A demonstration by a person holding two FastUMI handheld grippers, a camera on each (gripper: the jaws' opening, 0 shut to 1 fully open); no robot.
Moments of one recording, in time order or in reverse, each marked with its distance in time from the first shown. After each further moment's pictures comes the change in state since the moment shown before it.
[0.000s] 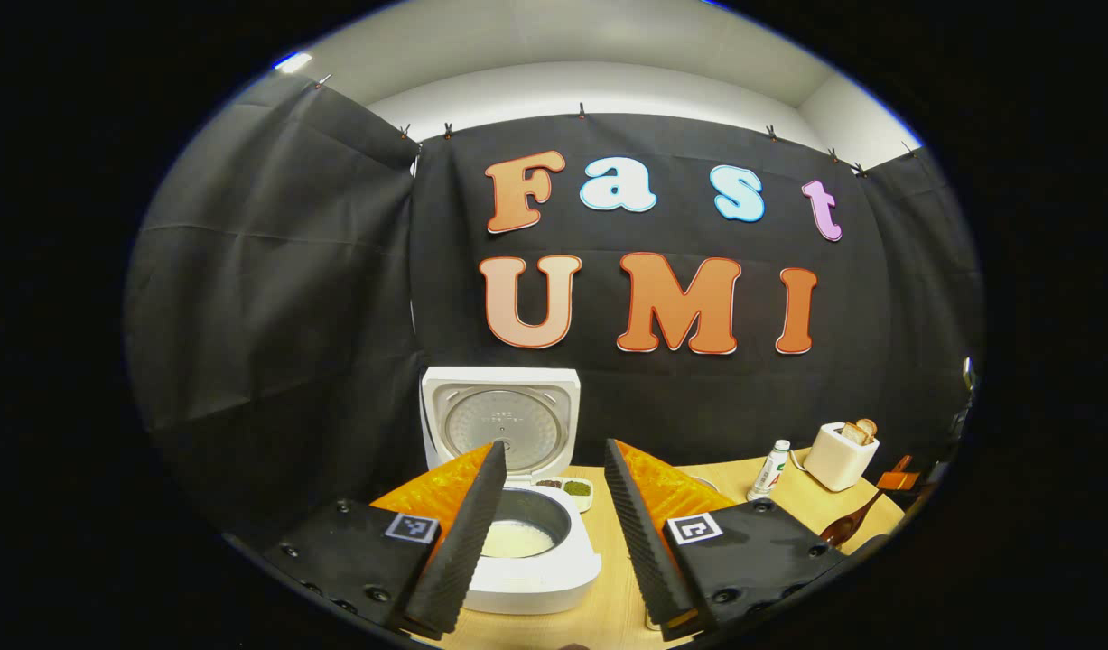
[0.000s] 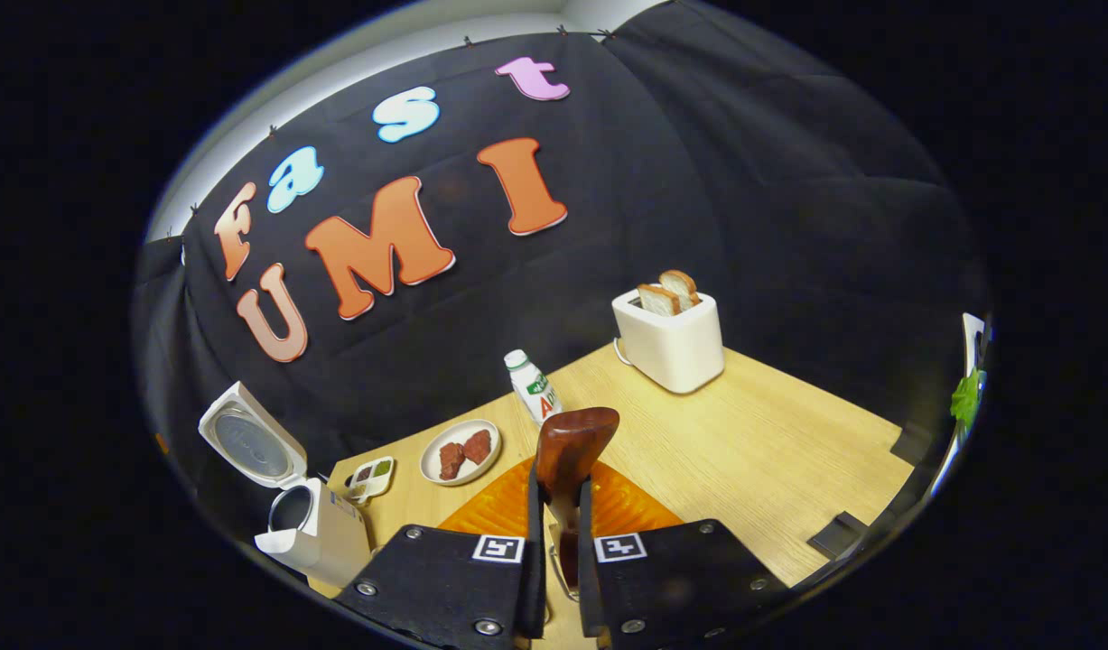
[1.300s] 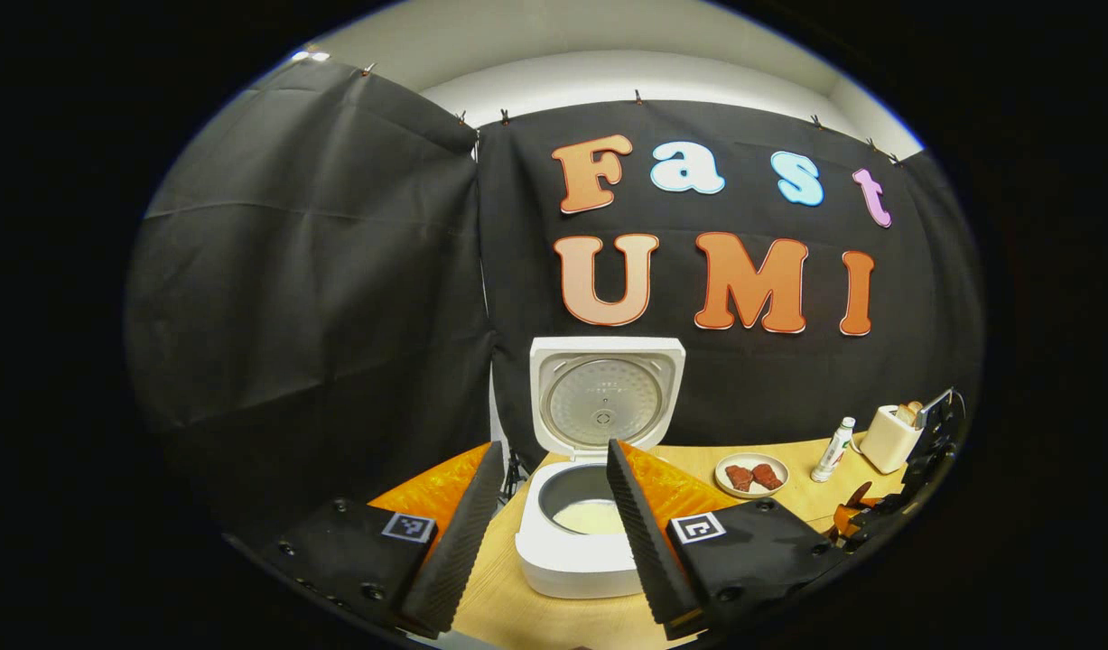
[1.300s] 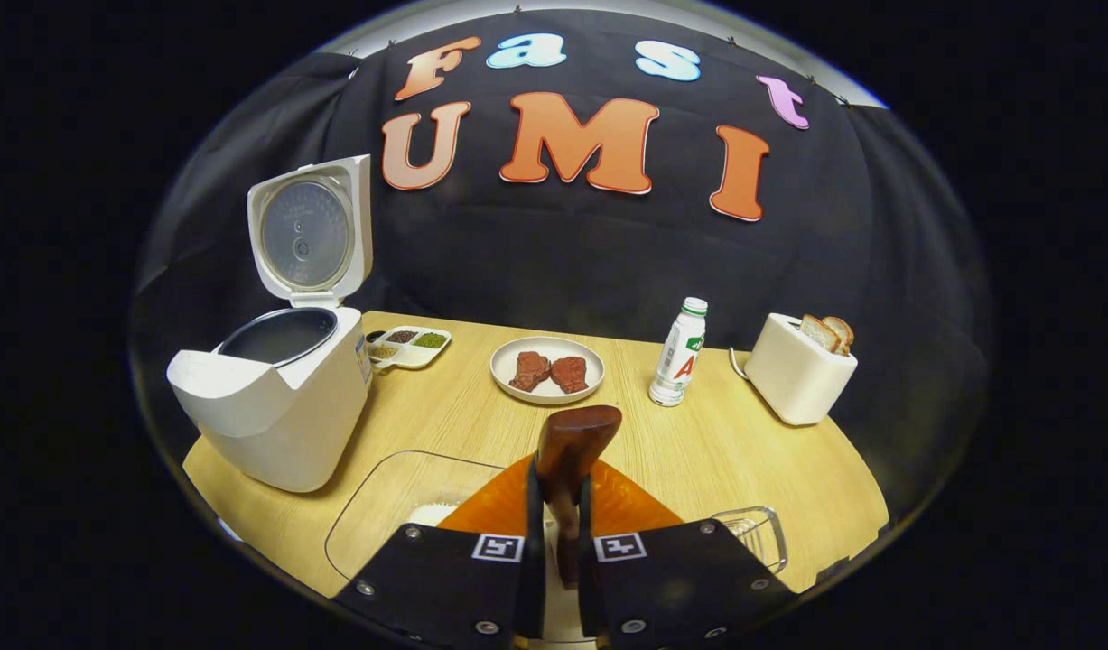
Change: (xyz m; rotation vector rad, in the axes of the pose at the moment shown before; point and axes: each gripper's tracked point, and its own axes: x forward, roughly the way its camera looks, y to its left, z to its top) left arm -0.025 0.113 -0.035 0.016 0.068 0.171; right arm 0.045 0.130 -0.167 -0.550 0.124 0.114
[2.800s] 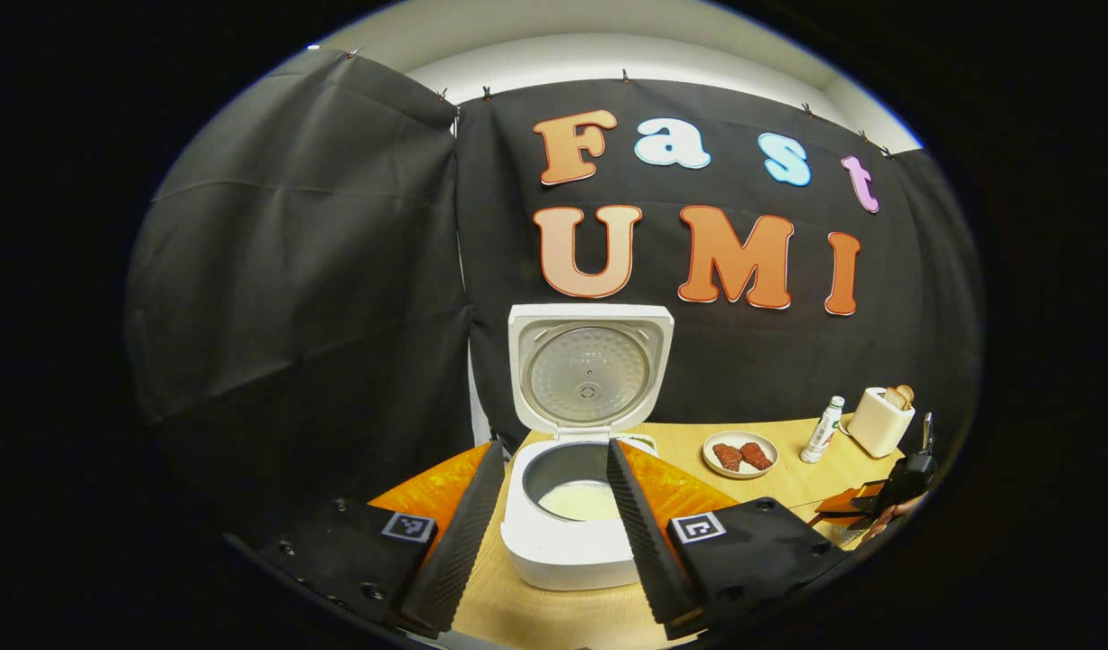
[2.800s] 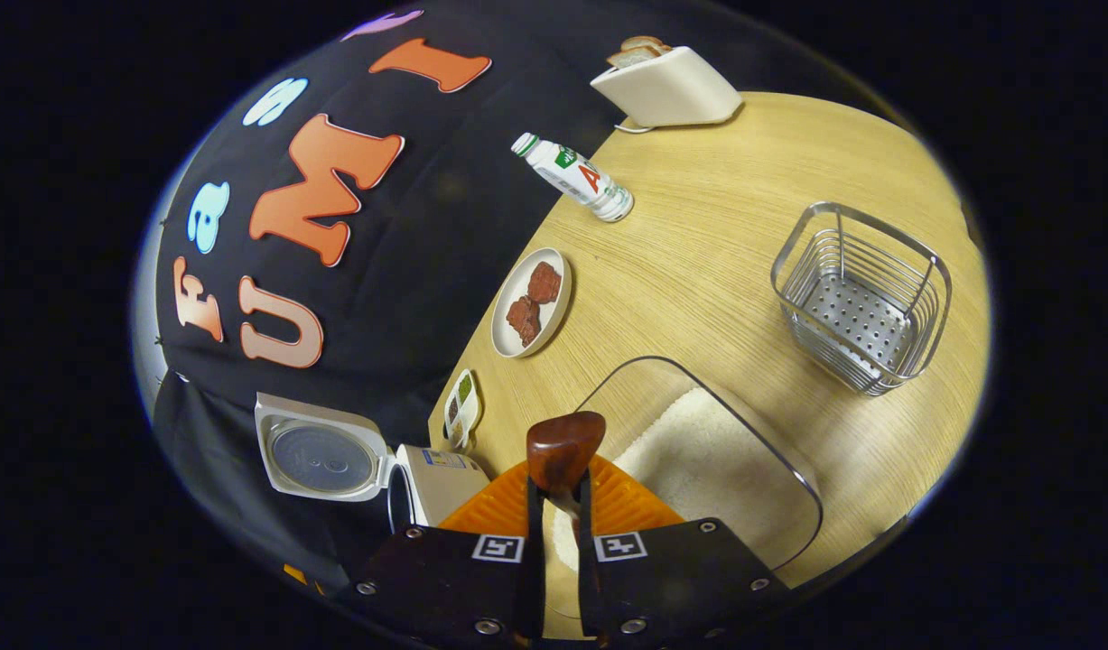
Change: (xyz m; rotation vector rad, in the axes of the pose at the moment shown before) left arm 0.018 -0.017 -0.027 0.003 0.071 -0.088; right arm 0.007 0.015 -0.038 1.107 0.346 0.154
